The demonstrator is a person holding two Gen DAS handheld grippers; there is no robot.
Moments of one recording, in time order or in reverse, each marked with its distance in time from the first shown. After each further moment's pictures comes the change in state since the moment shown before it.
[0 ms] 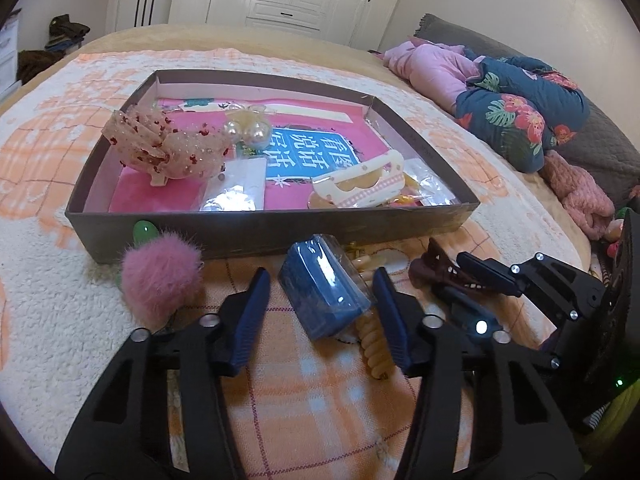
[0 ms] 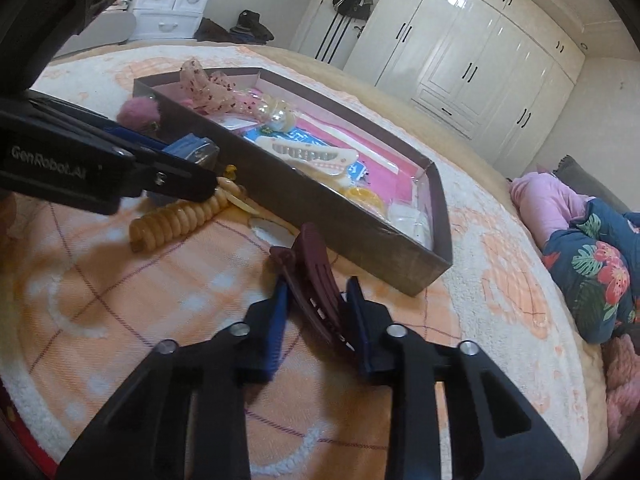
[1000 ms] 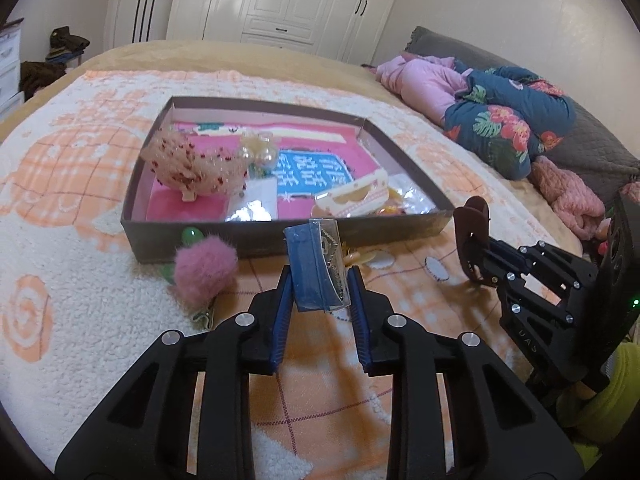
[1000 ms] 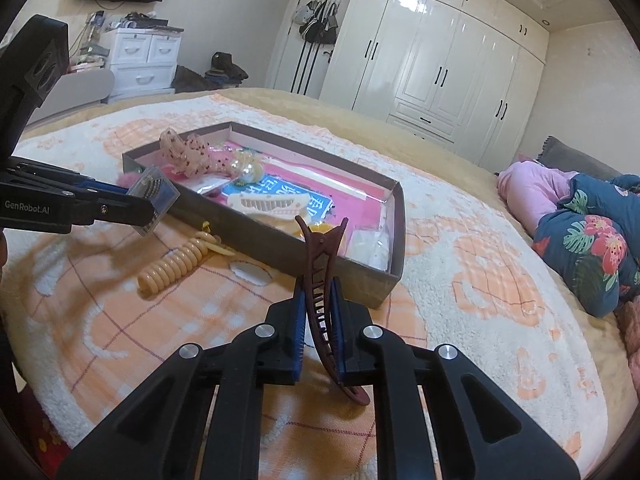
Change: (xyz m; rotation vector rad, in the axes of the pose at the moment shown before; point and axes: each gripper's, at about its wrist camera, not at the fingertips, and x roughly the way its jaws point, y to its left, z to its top) left arm -0.042 0.004 -0.001 0.019 -0.067 -0.013; right arm -0.040 -0.029 0.005 0.158 -0.111 0.019
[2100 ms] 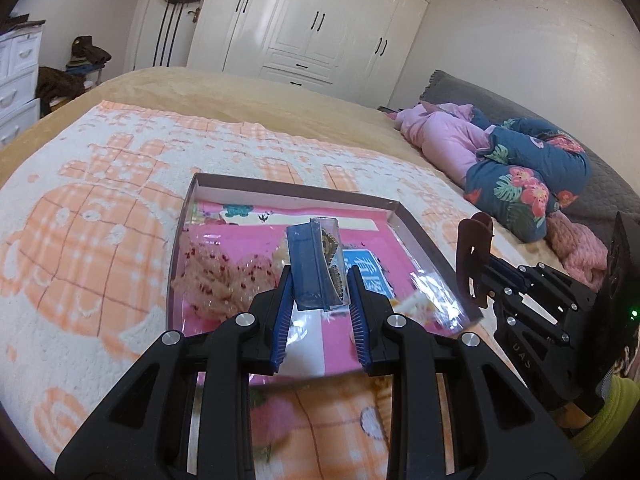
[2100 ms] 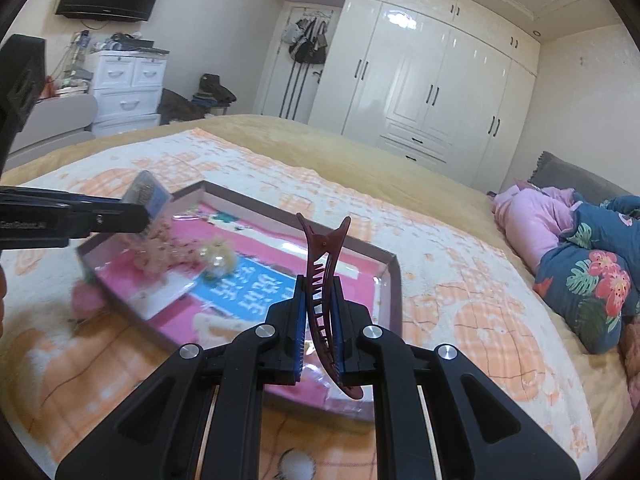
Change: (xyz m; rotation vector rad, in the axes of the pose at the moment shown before) left arm 0.010 0.031 0.075 -0.062 -0.128 0.035; right arm 0.062 -0.018 0.084 0.020 -0.045 -0.045
